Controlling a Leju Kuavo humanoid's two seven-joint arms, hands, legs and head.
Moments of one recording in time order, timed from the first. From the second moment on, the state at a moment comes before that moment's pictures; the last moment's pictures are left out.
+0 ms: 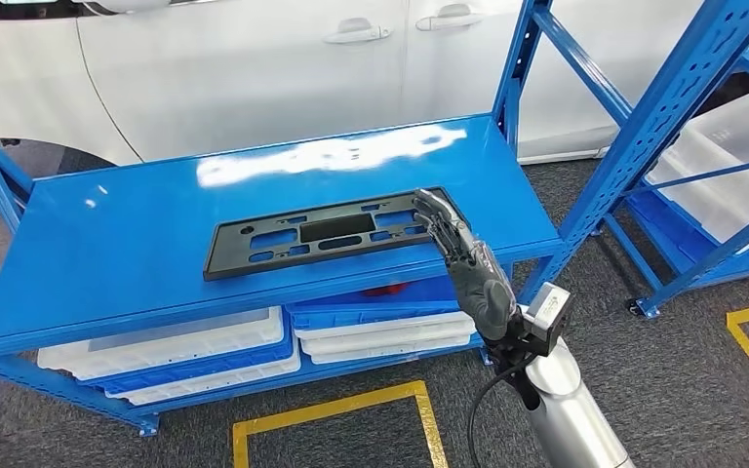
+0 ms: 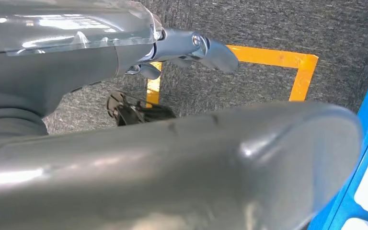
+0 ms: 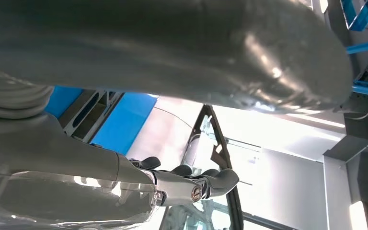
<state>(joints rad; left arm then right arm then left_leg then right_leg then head) -0.12 -0.06 1.25 -0.23 -0.86 -0.05 -0.33 -0.24 -0.13 0.27 -1.62 -0.04 0.28 -0.49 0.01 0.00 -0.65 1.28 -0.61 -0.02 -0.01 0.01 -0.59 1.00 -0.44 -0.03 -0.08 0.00</state>
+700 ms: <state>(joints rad) -0.09 -0.07 1.25 -0.23 -0.89 0.06 -0.15 -0.42 -0.10 0.52 -1.41 0.29 0.08 -0.44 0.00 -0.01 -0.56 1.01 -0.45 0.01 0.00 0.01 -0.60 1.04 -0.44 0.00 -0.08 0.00</state>
